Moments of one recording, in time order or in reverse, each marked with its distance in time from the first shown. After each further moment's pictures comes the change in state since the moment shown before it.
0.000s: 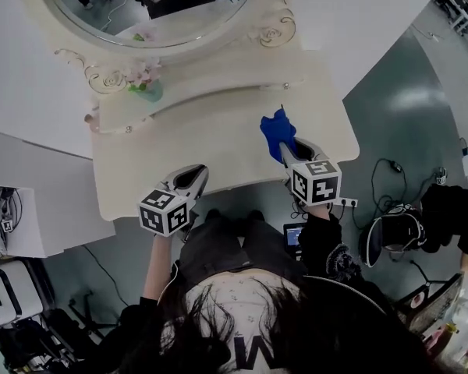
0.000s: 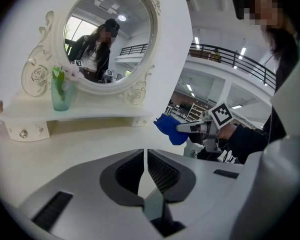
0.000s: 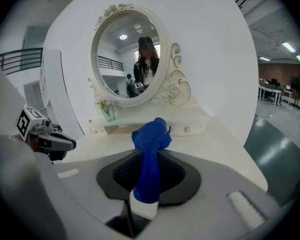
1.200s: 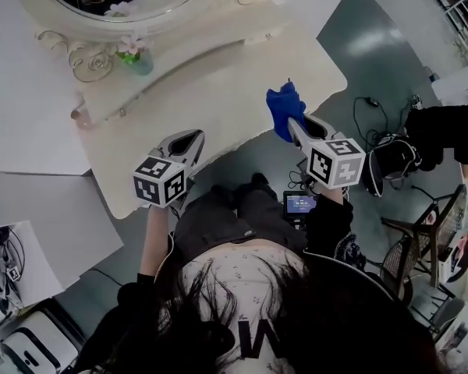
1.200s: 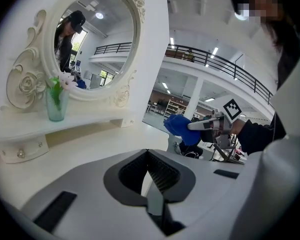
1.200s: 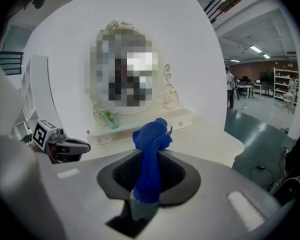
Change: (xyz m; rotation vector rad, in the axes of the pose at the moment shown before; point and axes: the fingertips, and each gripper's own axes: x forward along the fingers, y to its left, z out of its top) left arm -0.056 0.030 -0.007 0.178 0.009 -0.246; right arm -0.089 0.099 -0.026 0.166 -0.099 -0.212
